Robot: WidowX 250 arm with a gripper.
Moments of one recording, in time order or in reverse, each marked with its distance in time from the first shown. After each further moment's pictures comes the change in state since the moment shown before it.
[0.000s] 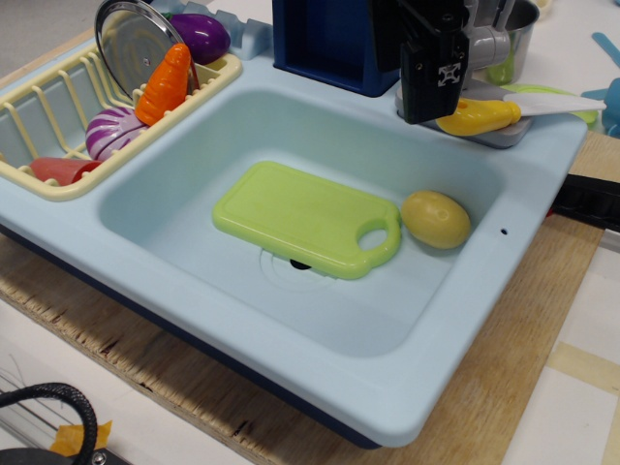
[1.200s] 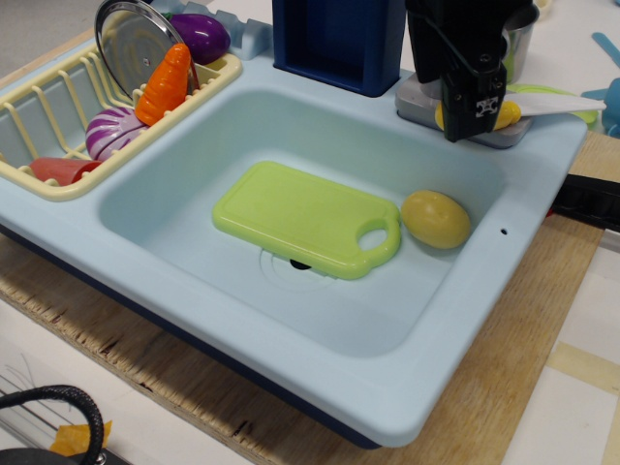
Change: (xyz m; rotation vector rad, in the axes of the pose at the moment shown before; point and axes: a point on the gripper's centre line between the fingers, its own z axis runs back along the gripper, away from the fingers) arm 0.024 -0.001 -0.021 0.080 -0.091 -0.048
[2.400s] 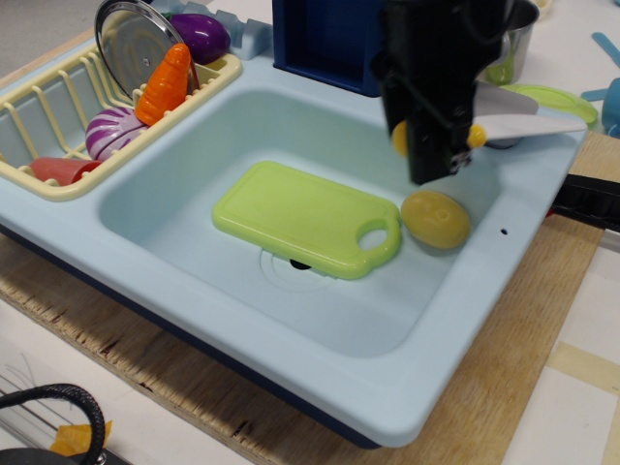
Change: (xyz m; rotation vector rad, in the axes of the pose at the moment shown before) arm -0.036 -0.031 0.001 -0.051 0.058 0.114
